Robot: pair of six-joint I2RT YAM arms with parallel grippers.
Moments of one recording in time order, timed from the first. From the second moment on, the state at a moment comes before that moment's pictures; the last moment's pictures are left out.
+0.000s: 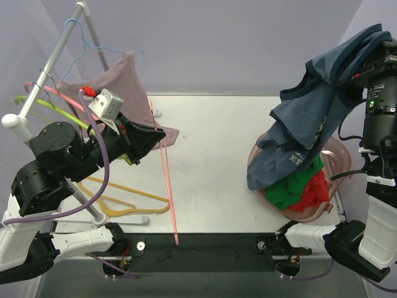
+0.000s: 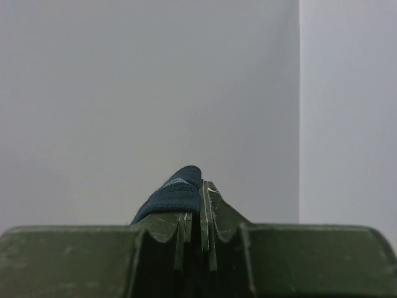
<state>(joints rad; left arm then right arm) -0.94 0.99 1.75 -0.77 -0.06 -0.30 0.57 1.22 2.23 -0.41 0.62 -0.23</state>
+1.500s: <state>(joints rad) -0.94 1.21 1.89 -0.73 -0.65 0.08 0.21 0.80 0.67 -0.70 0.76 0.50</state>
